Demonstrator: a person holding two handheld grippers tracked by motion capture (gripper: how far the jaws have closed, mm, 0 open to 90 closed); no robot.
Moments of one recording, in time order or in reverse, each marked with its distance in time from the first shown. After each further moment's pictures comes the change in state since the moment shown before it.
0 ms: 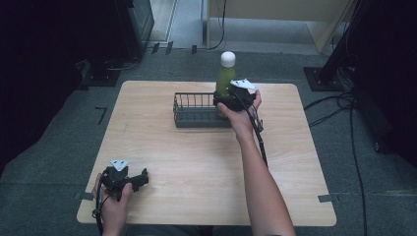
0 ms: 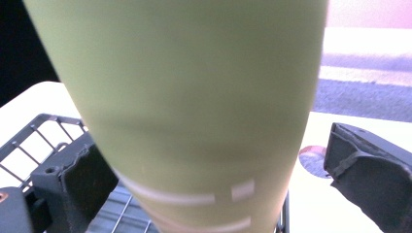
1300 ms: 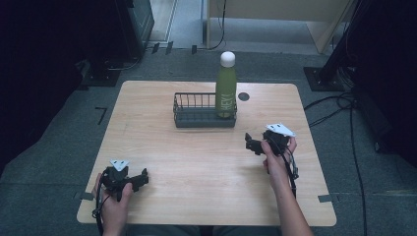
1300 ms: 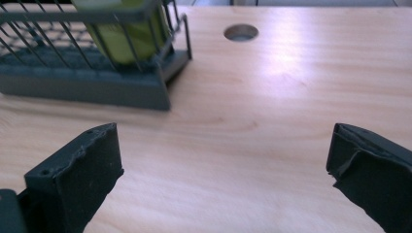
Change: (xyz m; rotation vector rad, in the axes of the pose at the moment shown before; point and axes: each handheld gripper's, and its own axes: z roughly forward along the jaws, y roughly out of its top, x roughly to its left) left arm 0.000 0.000 0.000 0.001 0.001 0.004; right arm -0.074 -0.106 -0.107 0.107 -0.056 0.009
